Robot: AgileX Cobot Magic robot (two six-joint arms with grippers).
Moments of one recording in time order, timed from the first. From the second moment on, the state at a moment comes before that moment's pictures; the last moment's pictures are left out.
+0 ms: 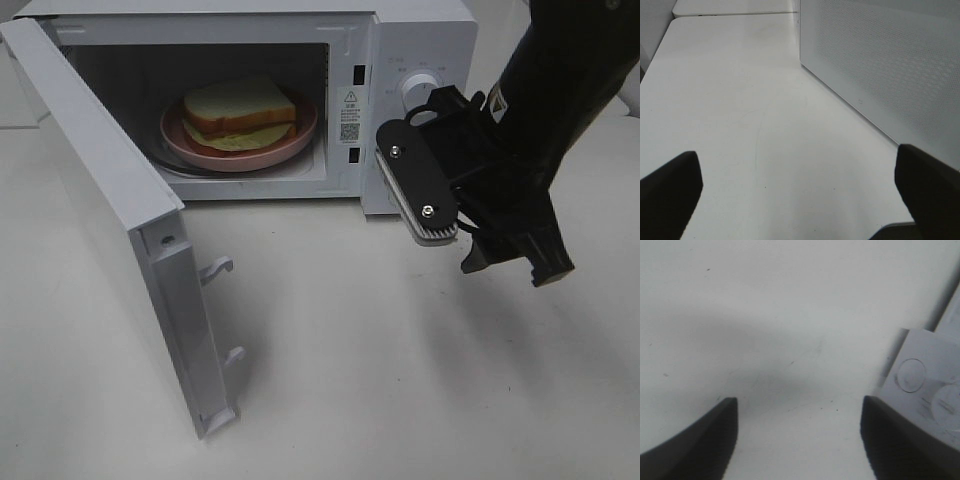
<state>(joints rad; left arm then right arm) 0.02 0.00 -0.52 -0.09 1.09 0.09 0.56 1.58 -1.05 -0.18 0.74 -1.20</state>
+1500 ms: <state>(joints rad) 0.02 0.00 -0.52 -0.09 1.09 0.09 0.64 1.82 -1.33 -0.18 0.54 -1.17</state>
